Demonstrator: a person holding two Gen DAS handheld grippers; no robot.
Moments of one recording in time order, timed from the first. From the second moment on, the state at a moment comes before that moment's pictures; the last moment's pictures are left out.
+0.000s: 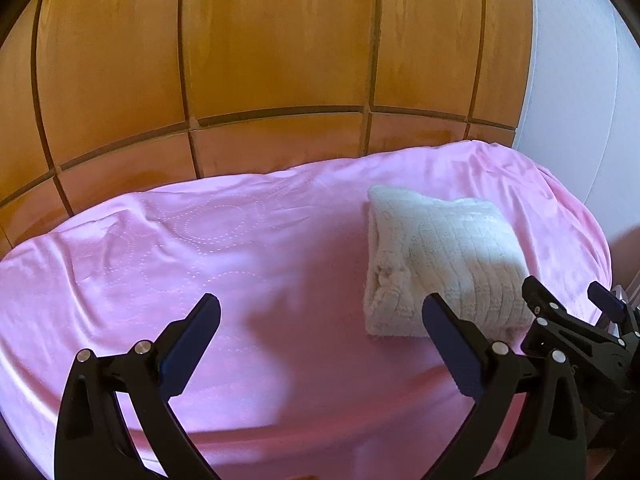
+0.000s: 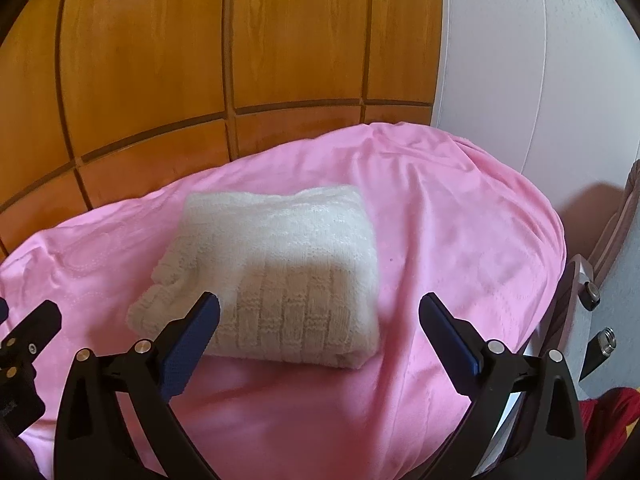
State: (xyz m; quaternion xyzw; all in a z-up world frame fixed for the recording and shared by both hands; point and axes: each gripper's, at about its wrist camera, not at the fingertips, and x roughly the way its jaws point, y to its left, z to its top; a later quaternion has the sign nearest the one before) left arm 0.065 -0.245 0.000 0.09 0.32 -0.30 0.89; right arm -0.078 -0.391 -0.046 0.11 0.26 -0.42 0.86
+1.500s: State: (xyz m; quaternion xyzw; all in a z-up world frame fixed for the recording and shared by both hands) left arm 0.076 -0.249 -0.022 0.10 0.35 -0.30 0.88; right arm -0.083 -0.420 -0.056 0.13 0.26 -0.42 0.86
